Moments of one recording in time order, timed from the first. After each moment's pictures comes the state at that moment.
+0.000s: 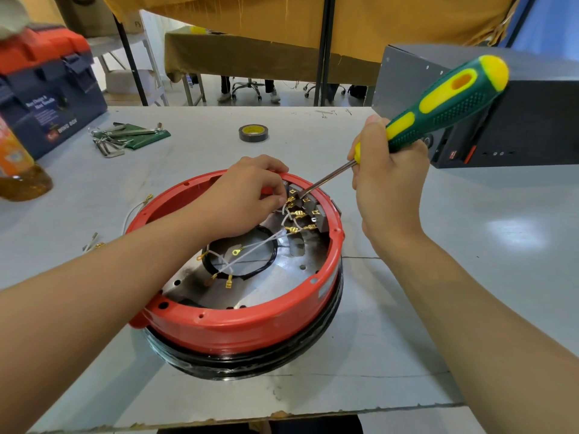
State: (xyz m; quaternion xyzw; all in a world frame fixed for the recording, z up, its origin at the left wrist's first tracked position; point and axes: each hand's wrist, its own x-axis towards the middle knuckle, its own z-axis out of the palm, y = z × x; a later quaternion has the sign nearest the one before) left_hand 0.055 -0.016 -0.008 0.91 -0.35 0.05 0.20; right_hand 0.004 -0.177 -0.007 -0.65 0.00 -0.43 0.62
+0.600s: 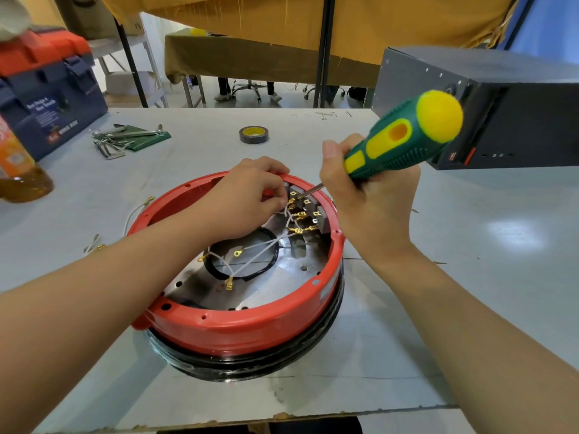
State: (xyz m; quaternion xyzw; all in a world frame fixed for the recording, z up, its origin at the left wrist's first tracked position) left_hand 0.055 -0.016 -0.010 0.91 -0.36 0.06 0.21; right_hand -0.015 -0.165 -0.012 -0.74 -0.16 -0.53 0.40
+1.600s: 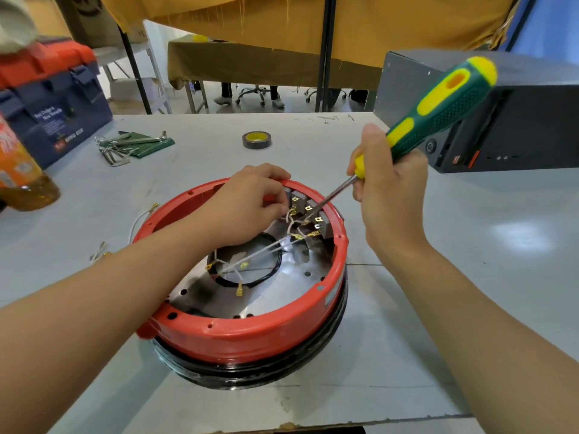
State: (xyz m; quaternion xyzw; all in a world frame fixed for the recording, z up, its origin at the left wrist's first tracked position) left_hand 0.057 -0.013 -0.009 0.91 -0.35 0.05 0.21; right_hand -0.001 -0.173 -0.001 -0.63 -0.02 -0.38 0.67
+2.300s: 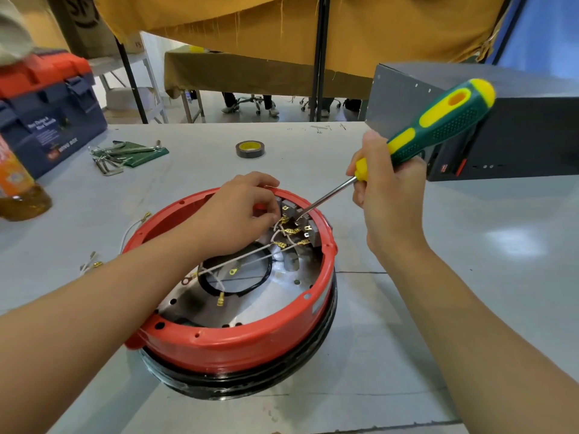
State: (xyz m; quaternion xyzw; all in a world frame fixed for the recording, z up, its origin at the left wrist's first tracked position) left_hand 0.058 -0.013 -0.011 0.91 -0.35 0.07 0.23; right_hand -0.005 -0.185 0.003 -0.62 0.00 -0.37 0.69
